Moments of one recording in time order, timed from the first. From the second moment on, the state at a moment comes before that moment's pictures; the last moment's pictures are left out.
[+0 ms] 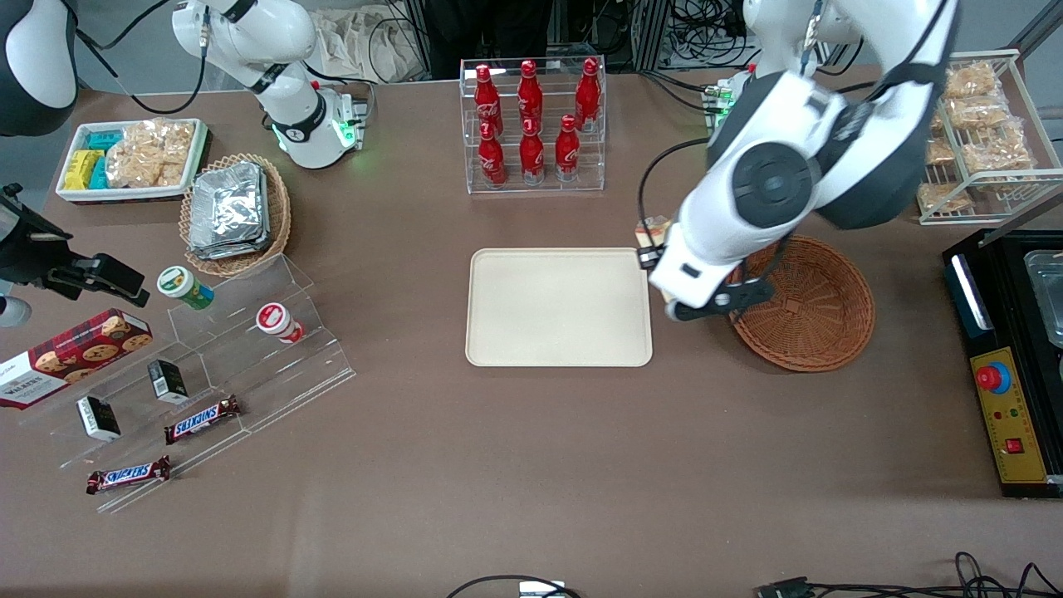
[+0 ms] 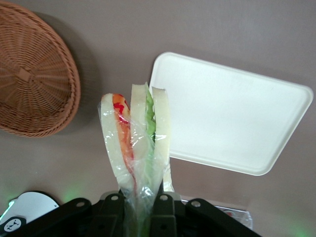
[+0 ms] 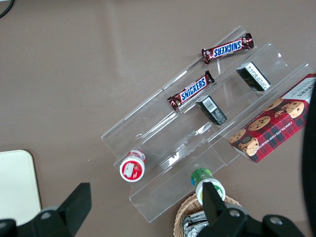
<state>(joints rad) -0.23 0.37 -0.37 -1.42 -0.02 1.52 -0.78</state>
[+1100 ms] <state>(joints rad) -0.34 0.49 -0.36 -1.96 0.25 2.27 -0.69</state>
